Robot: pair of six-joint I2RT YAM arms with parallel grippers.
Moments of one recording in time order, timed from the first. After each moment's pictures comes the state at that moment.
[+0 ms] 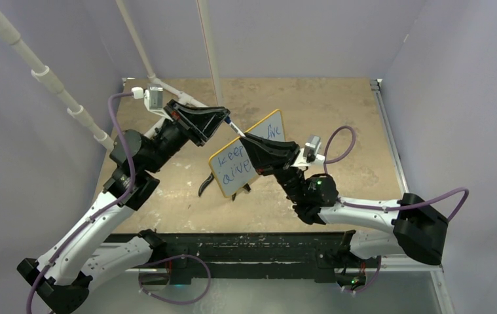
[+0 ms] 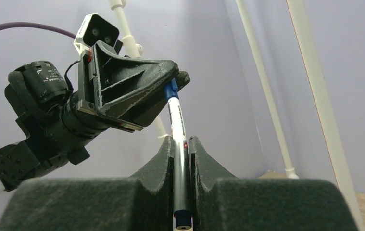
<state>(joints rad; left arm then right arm) -0.65 0.88 1.01 0.18 0.20 -0.63 1.06 1.27 0.61 1.45 0.22 0.24</state>
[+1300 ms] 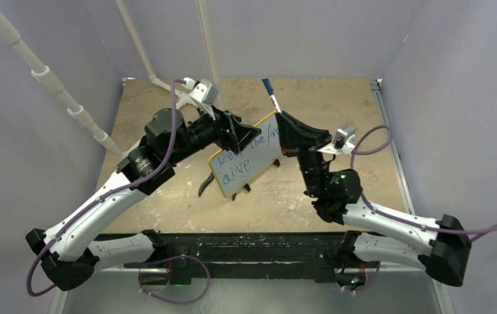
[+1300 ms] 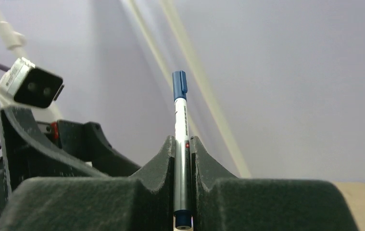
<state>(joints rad) -0.79 1.06 1.26 -0.16 0.11 -0.42 1.01 1.07 0.65 1.21 0.43 0.14</state>
